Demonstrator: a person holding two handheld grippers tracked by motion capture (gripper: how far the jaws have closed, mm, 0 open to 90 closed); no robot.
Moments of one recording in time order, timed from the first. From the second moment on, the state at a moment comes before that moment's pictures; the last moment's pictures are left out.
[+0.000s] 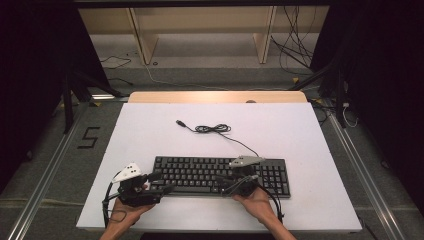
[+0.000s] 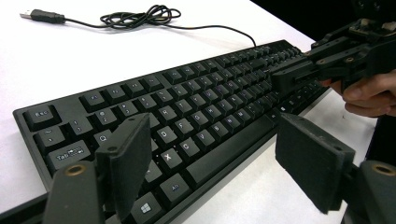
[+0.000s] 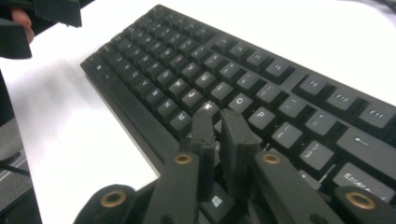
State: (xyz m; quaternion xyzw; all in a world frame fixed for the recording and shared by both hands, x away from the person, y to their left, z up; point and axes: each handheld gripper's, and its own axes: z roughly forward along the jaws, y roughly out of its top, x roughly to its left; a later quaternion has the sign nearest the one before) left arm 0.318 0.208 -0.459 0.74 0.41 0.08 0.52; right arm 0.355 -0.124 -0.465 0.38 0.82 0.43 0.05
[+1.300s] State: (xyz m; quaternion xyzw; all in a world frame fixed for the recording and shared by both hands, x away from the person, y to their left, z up) left arm 0.318 0.208 -0.458 0.75 0.40 0.08 0.52; right arm 0.320 -0.199 -0.442 0.39 0.77 0.50 0.08
